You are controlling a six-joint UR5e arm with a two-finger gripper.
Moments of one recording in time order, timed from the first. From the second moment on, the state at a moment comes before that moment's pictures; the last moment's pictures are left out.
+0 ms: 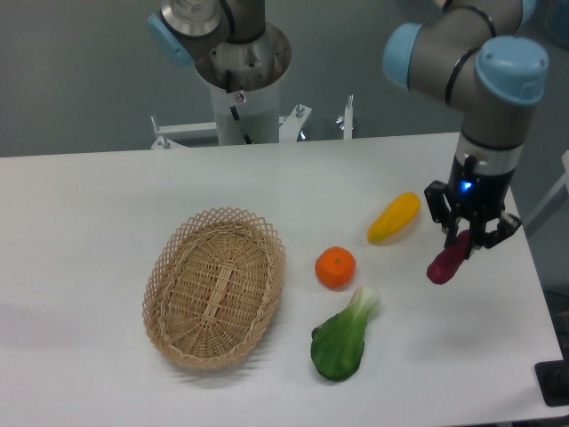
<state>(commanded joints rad) 2.77 -1.89 -1.44 -1.09 1.33 1.41</state>
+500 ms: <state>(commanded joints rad) 2.76 -1.87 -1.44 -1.08 1.31 1.35</state>
